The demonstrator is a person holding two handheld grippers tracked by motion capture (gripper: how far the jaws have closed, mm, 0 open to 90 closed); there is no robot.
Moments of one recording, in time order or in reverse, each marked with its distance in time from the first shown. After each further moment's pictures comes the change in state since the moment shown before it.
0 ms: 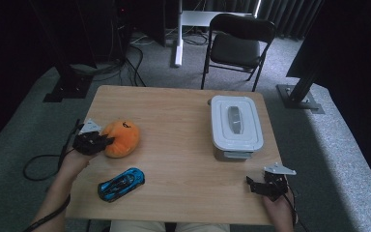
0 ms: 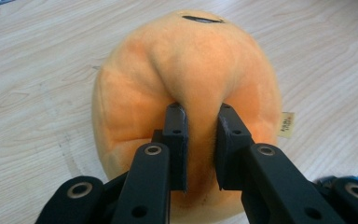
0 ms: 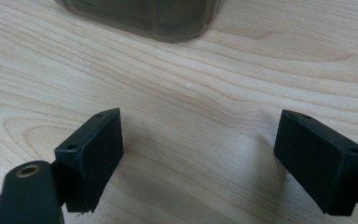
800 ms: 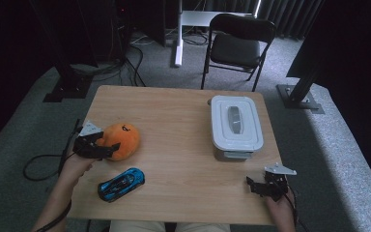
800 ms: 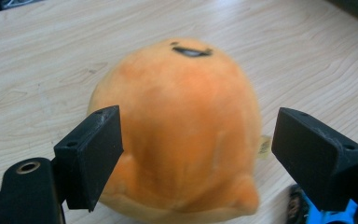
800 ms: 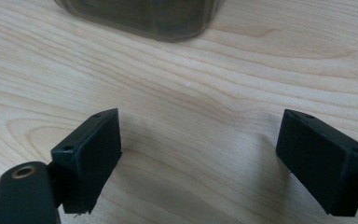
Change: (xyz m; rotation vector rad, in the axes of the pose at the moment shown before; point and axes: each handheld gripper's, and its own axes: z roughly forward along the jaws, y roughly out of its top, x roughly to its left) left arm -0.021 0.005 -0.014 -0.055 0.036 -0.051; right arm 0.000 0.000 -0.001 0.003 0.001 0.008
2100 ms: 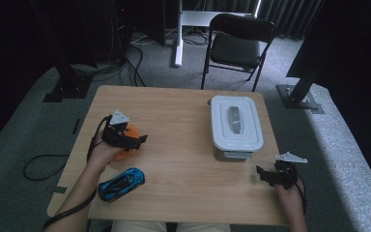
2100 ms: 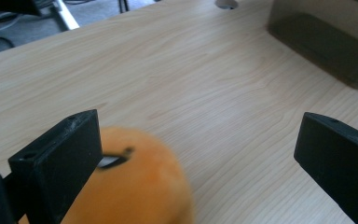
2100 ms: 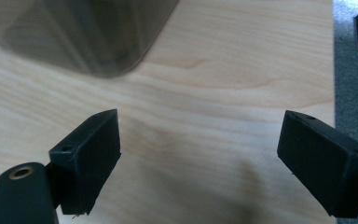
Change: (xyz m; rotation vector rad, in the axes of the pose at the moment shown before) left arm -0.051 0.057 0.047 -0.035 -0.075 0.051; right arm -0.037 0.024 -0.003 0.000 -0.053 0.048
